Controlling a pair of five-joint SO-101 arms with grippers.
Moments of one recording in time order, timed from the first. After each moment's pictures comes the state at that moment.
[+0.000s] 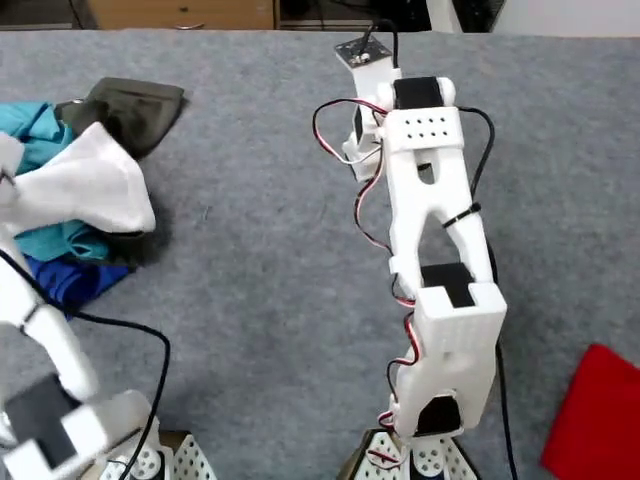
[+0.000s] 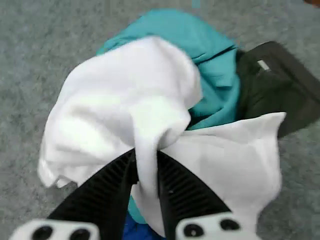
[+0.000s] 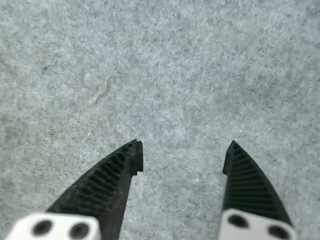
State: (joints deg) left arm -36.0 -15.5 7.5 59.5 -5.4; right arm -10.3 27.6 -31.2 91.1 6.8
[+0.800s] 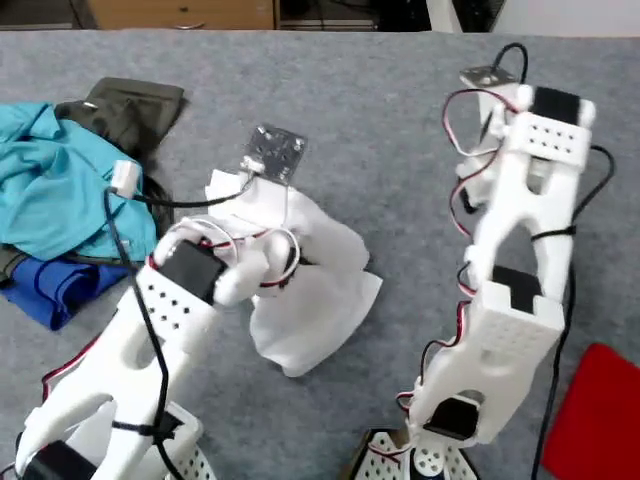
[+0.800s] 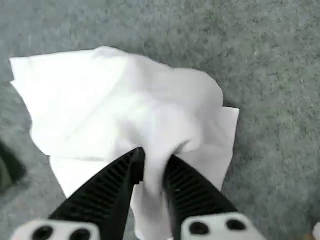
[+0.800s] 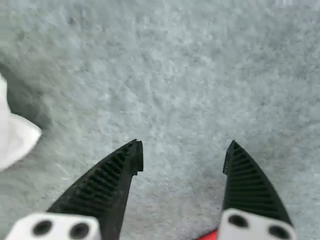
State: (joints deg) left arm 28.7 -36.4 34.3 63.1 0.0; right arm 15.3 27.6 -31.2 100.8 24.4
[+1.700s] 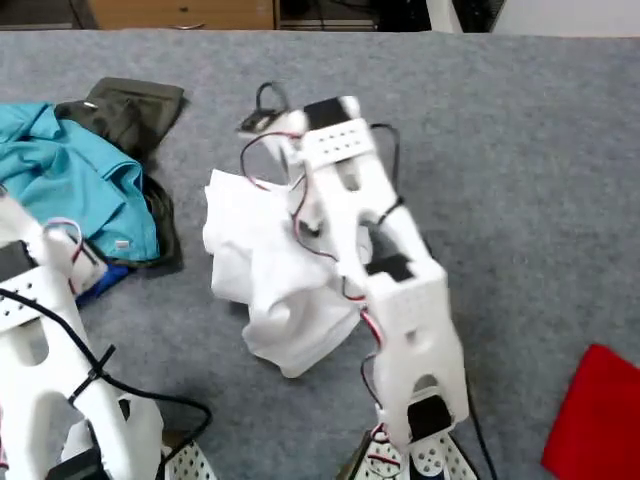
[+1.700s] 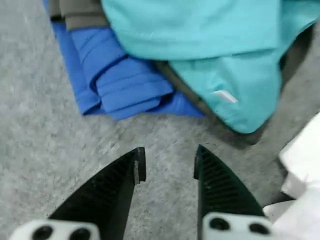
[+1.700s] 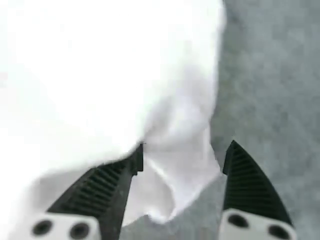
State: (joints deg) left arm -31.5 -36.0 43.0 71.9 6.2; right arm -24.9 46.8 -40.7 101.1 21.5
